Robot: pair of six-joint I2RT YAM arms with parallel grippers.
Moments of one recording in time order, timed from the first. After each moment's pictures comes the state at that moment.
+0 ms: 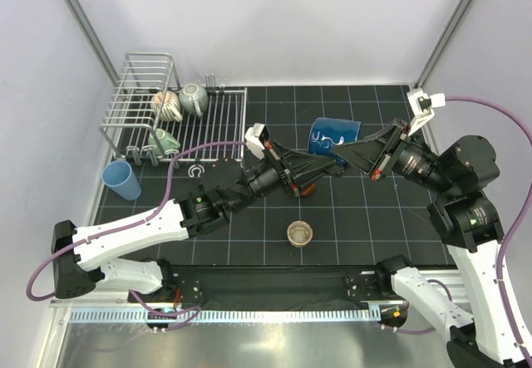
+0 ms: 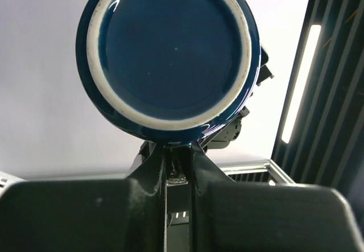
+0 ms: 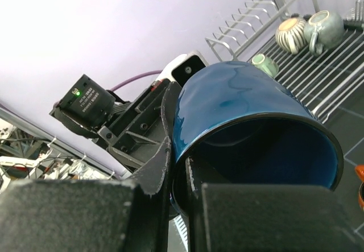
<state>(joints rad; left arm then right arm) -1.18 1.22 1.11 0.29 -0.12 -1.71 0.30 0.76 1.25 -0.34 -0.72 0.73</state>
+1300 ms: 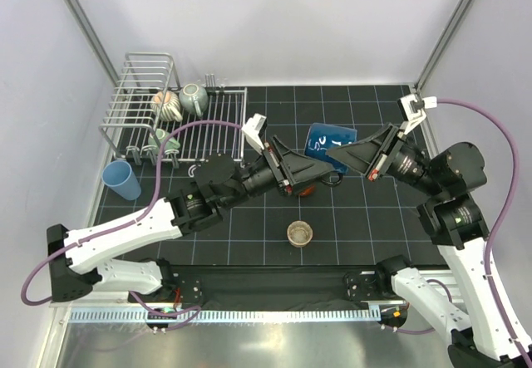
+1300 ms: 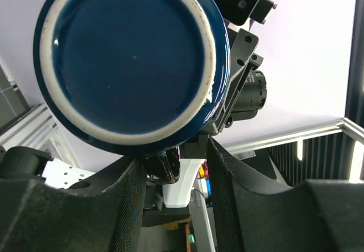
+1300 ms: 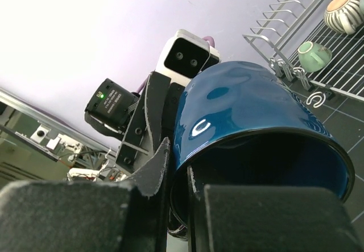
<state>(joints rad) -1.16 1.18 1.14 0.20 0.01 -1.38 0.31 0.74 1.11 -0.13 -0.75 1.02</state>
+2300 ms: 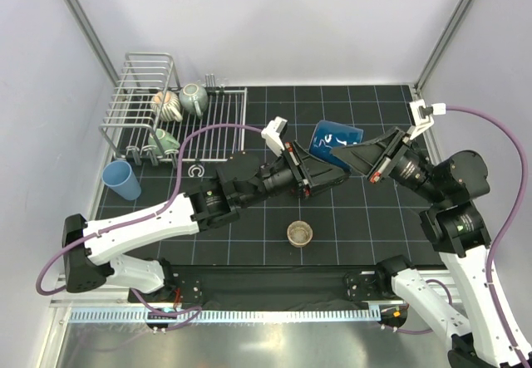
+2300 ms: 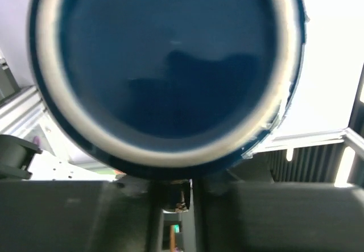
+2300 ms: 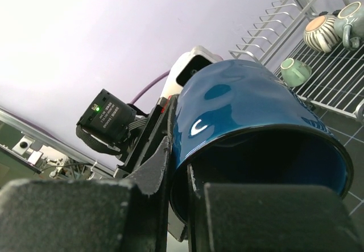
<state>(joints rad) -1.18 1.31 1.22 0.19 0.01 -1.45 0.31 0.68 1.07 -0.12 -0.67 1.00</state>
